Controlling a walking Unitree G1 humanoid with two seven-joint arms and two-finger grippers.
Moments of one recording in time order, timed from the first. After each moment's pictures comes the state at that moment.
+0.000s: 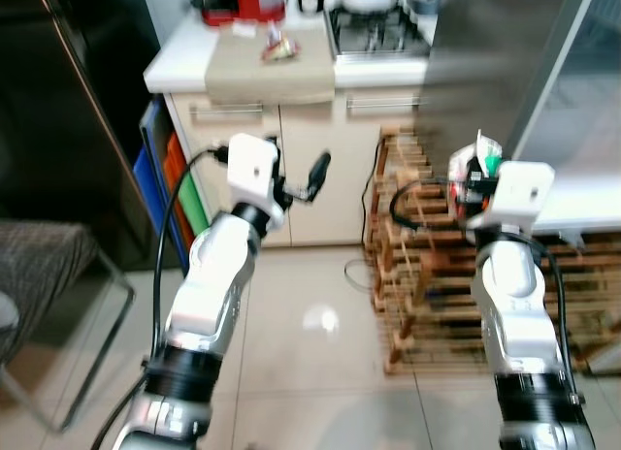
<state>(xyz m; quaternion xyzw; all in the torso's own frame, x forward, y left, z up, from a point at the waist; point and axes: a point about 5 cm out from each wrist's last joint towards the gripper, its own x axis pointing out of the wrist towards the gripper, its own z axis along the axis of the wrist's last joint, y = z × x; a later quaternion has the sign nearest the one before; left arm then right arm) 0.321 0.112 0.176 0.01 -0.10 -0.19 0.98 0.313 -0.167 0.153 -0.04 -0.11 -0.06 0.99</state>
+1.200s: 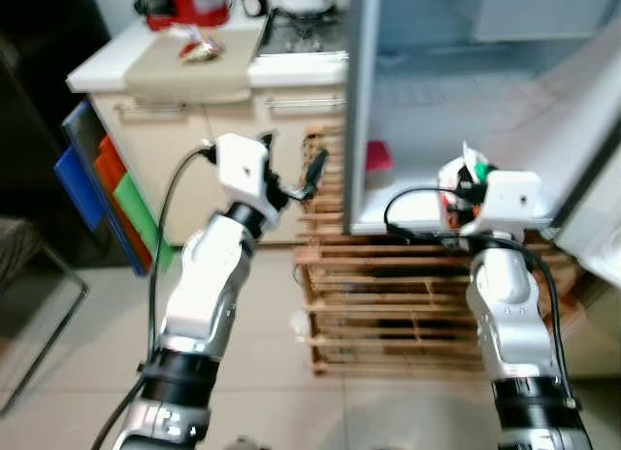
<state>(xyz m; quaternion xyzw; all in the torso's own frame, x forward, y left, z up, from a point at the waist) 0.316 0.092 0.187 -0.03 -0.13 -0.24 0.96 0.309 -0.187 0.148 -0.06 -0.10 -0.08 0.99</state>
